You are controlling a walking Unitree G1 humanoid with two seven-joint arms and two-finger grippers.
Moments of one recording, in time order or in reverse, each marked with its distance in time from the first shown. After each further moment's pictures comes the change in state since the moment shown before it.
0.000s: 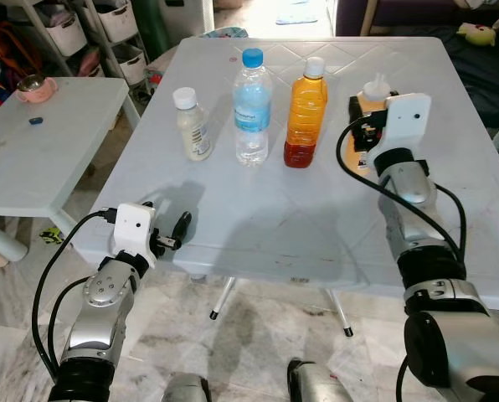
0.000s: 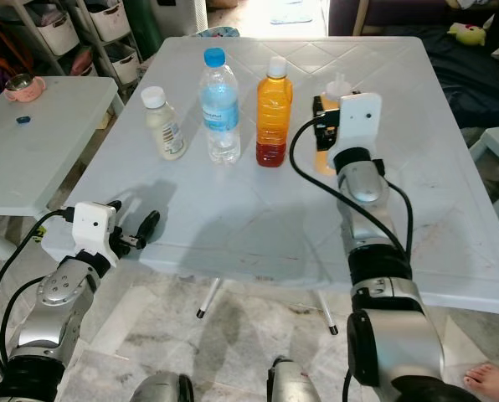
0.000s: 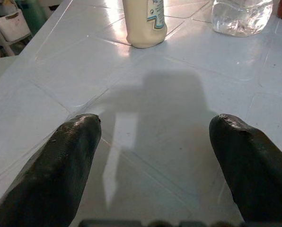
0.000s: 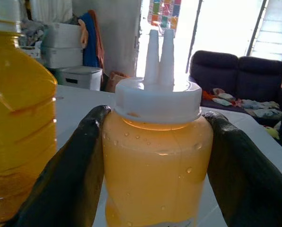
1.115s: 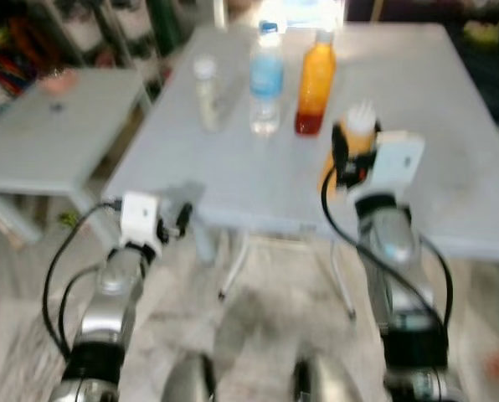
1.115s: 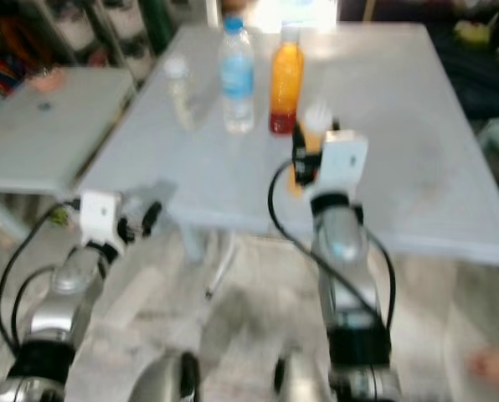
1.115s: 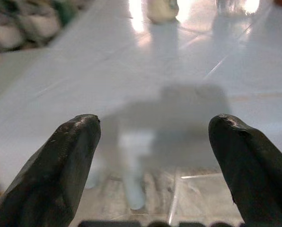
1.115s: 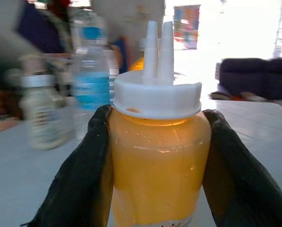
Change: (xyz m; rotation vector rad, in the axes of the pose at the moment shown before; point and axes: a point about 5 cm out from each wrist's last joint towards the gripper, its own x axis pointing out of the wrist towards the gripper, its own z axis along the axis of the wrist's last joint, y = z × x) left arm 0.020 -0.007 0.008 -0.013 0.001 0.059; right arm -0.072 0.043 0.009 0.140 -0.033 0.030
